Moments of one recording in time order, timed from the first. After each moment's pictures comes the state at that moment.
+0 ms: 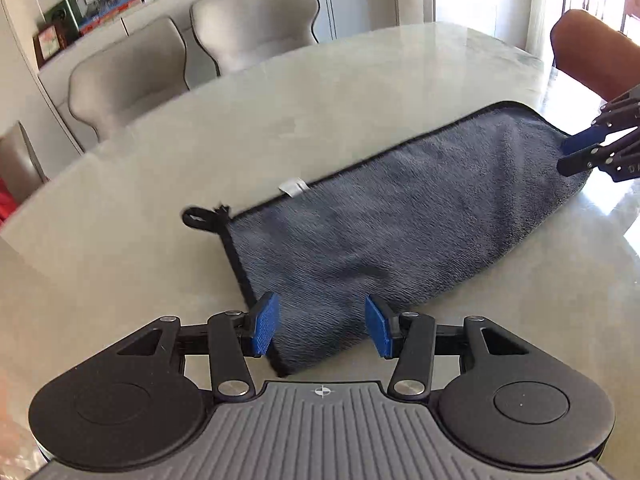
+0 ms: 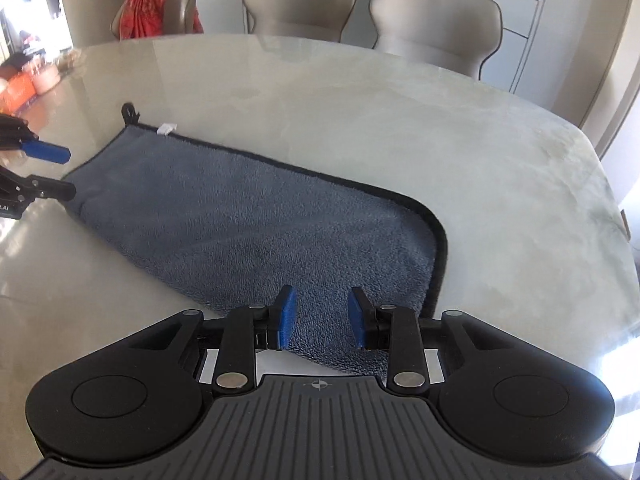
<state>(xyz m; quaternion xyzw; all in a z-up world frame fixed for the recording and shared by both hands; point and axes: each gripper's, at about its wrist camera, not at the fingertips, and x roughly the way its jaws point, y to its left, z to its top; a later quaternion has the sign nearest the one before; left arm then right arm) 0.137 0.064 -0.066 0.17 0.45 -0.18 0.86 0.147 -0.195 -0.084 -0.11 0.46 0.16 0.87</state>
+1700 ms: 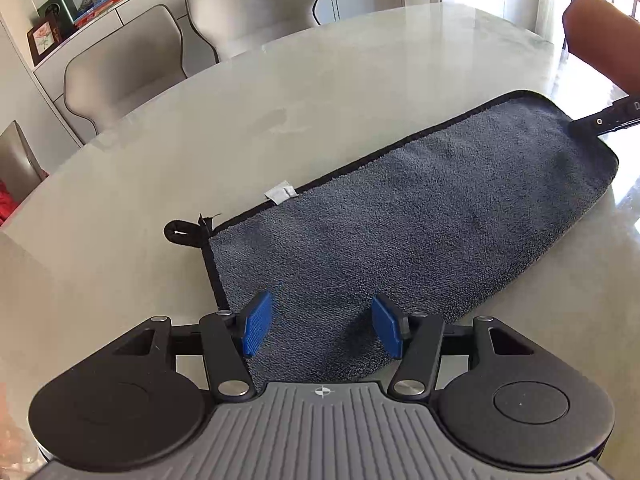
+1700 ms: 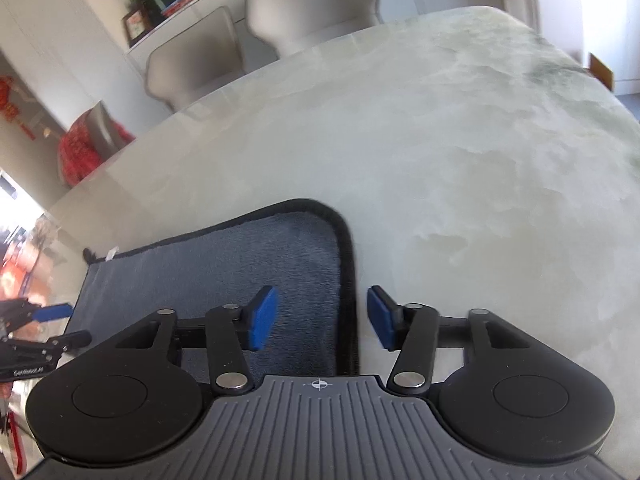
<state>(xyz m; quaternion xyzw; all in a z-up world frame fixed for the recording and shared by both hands) 0.155 0.040 -0.075 0.19 0.45 -0.16 0.86 0.174 -0.291 -0.112 0.16 0.45 0.10 0.87</state>
